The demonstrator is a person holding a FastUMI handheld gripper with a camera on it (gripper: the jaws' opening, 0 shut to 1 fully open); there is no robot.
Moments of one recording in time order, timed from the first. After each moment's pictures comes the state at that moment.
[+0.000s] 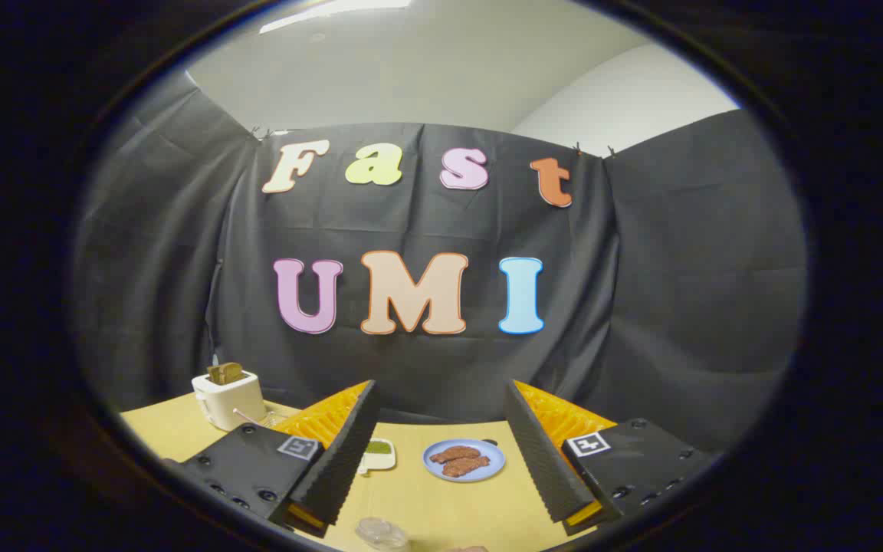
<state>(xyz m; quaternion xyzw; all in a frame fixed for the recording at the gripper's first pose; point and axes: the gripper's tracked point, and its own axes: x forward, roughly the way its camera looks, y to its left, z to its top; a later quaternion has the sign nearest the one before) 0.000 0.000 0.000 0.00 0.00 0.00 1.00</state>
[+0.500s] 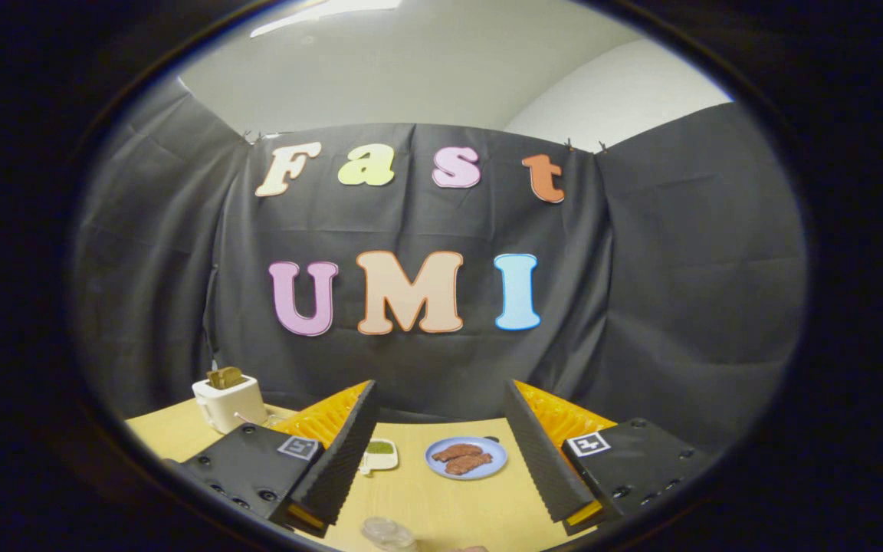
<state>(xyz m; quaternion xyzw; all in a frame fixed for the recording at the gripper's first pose) -0.003 0.000 -0.003 0.01 0.00 -0.01 1.00</state>
